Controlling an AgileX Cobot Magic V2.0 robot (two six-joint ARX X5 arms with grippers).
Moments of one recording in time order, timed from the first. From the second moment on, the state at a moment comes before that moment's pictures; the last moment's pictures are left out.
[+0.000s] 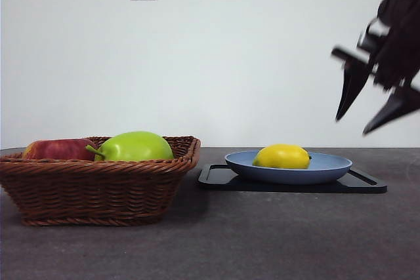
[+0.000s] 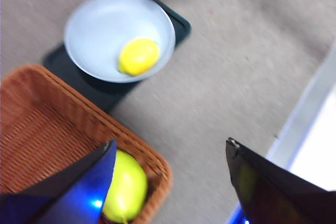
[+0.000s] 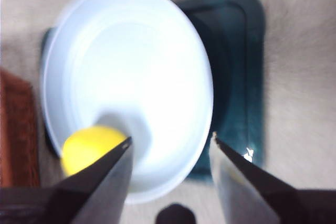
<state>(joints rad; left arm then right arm) -0.81 1.20 1.35 -0.85 0.04 0.00 0.01 1.77 1.37 -0.70 -0.44 0.19</state>
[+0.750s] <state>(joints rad) -0.52 1.20 1.34 -0.76 0.00 0.16 0.37 1.06 1.24 -0.81 -0.04 0.03</state>
